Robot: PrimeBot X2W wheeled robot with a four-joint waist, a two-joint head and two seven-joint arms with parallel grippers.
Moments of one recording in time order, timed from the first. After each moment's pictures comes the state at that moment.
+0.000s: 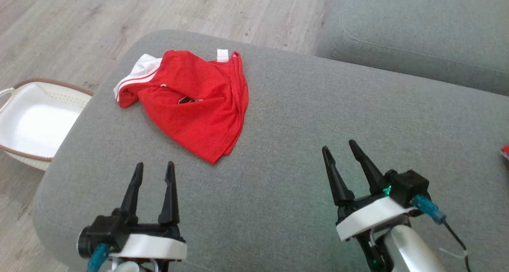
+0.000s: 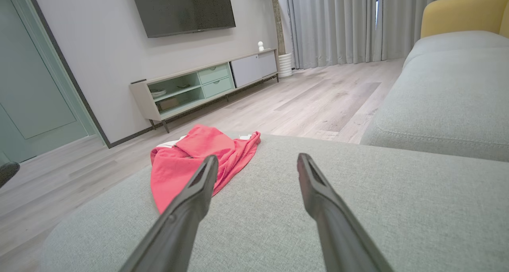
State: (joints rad) left arm -0.02 0.05 -0.18 0.23 -0.26 -0.06 -0.26; right arm -0.16 -0.05 0.31 0.38 0.29 0.13 -0.25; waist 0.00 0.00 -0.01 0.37
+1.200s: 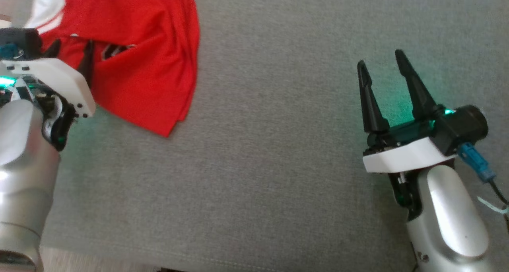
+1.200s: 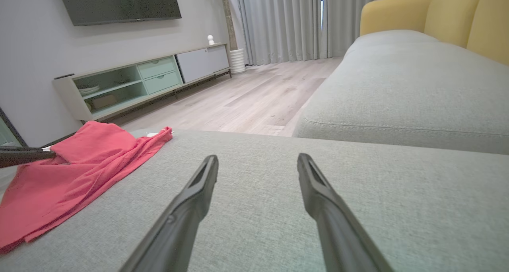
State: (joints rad) left arm -0.87 0.37 -0.36 0.89 -0.50 -0.13 0.18; right arm -0.30 -0.05 0.16 0.11 0.07 0.13 -0.19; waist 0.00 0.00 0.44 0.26
